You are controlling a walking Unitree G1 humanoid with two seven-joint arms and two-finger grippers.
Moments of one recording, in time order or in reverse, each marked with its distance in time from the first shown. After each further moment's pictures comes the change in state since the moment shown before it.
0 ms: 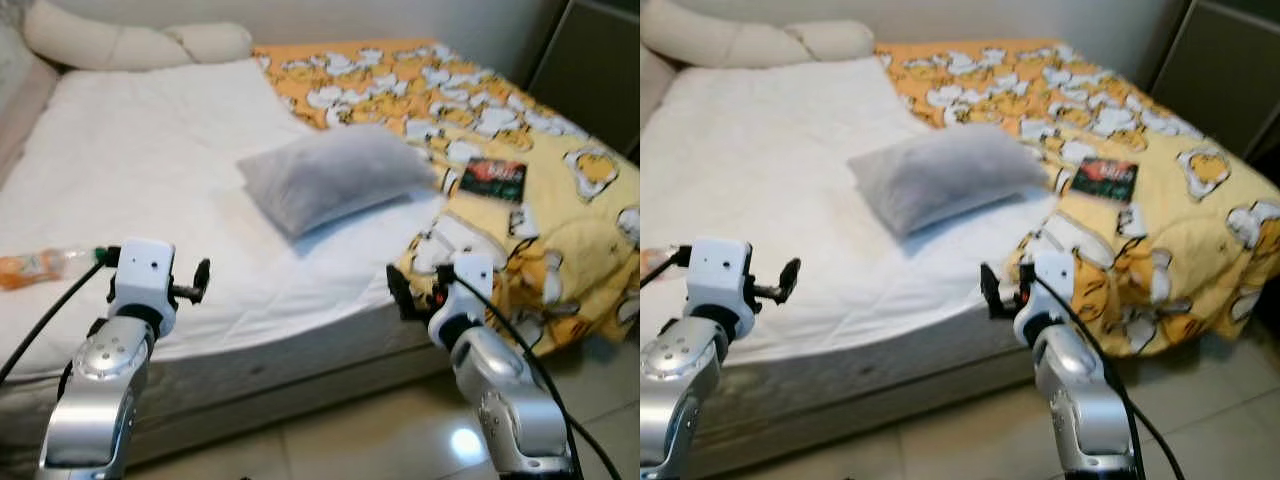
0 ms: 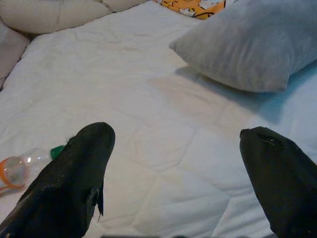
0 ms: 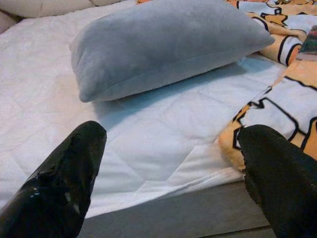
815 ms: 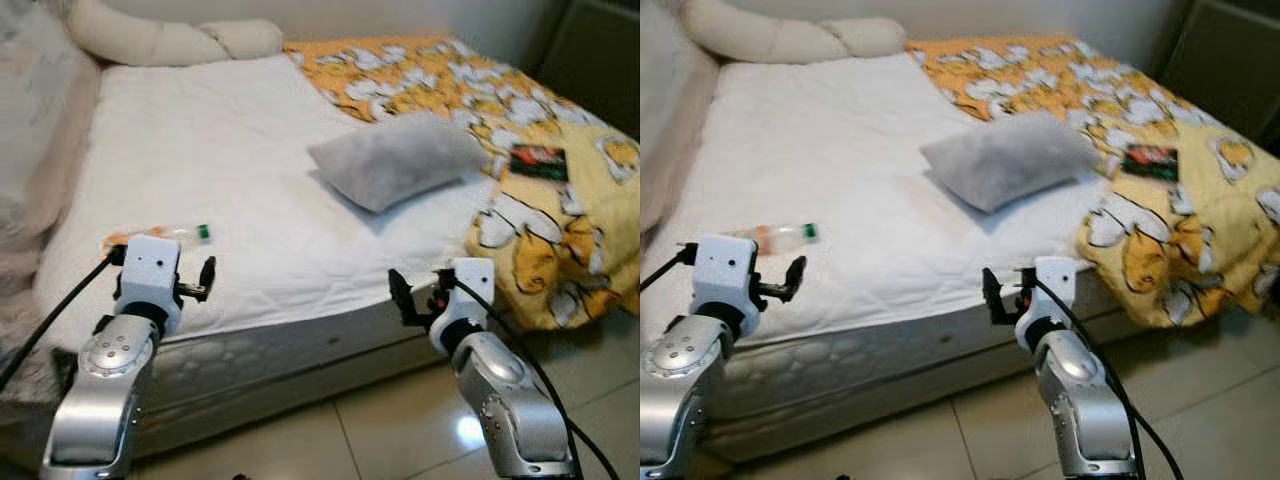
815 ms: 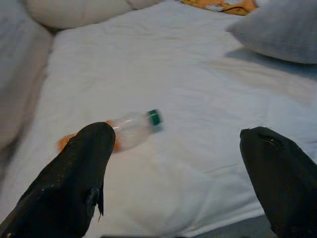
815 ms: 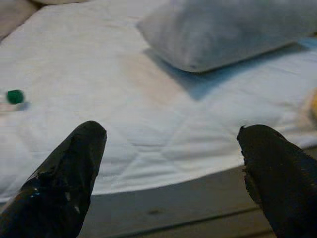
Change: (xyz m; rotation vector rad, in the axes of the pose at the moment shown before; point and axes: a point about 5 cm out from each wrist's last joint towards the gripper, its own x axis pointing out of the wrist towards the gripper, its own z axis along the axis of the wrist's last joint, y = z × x) left arm 0.000 0.001 0.003 0.020 -0.019 0.000; right arm -0.002 0.000 -0.007 0.007 0.024 -0.002
